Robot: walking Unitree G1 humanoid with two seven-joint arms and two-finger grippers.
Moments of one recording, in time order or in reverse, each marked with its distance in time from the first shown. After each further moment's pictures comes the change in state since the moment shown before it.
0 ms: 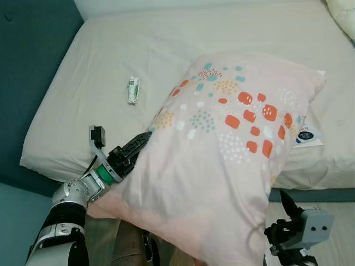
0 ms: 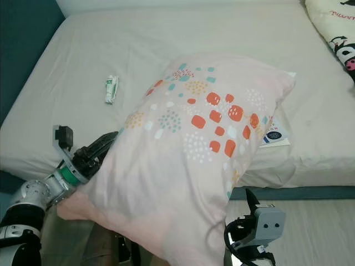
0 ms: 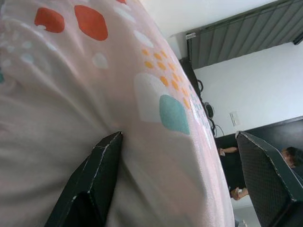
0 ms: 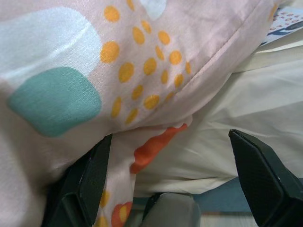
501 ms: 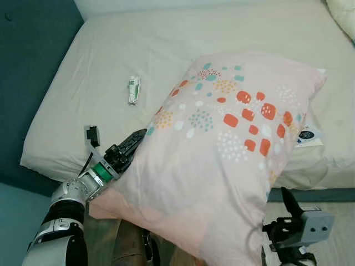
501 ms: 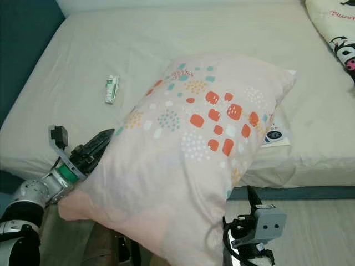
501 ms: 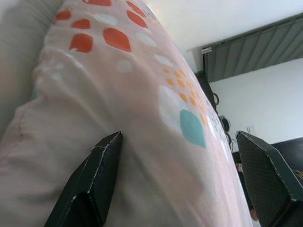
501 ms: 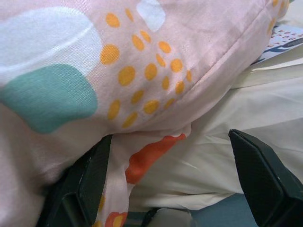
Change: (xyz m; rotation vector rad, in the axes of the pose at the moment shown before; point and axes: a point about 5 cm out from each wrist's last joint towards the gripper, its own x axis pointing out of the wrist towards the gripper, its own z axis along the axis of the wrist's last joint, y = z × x) left arm -0.005 0.007 0.010 0.036 -0.068 0.074; right arm 0.005 -0.003 0.000 -0.037 -0.057 0.017
